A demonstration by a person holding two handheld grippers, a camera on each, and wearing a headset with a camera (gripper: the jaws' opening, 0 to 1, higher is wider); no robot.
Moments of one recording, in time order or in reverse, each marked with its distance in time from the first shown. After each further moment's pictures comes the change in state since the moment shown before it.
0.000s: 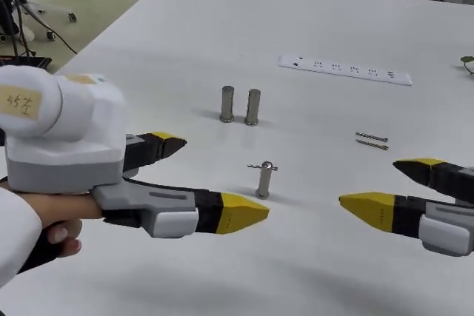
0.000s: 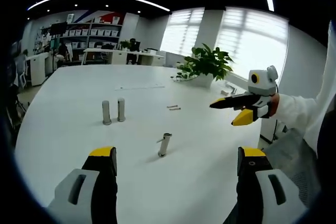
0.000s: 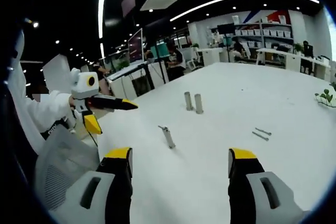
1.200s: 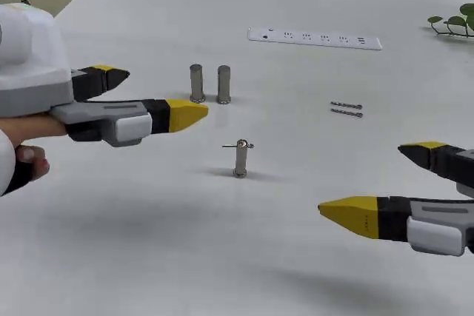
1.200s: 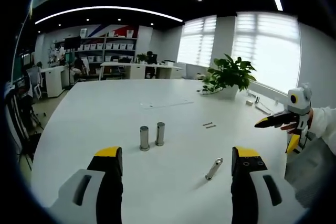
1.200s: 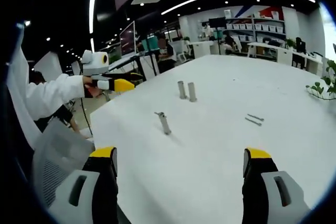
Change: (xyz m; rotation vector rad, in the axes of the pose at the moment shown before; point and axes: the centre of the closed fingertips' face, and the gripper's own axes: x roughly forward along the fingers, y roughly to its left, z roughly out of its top) left arm 0.015 0.093 0.050 0.054 -0.098 0.171; right arm -0.012 0.001 -0.021 0.001 0.073 -0.078
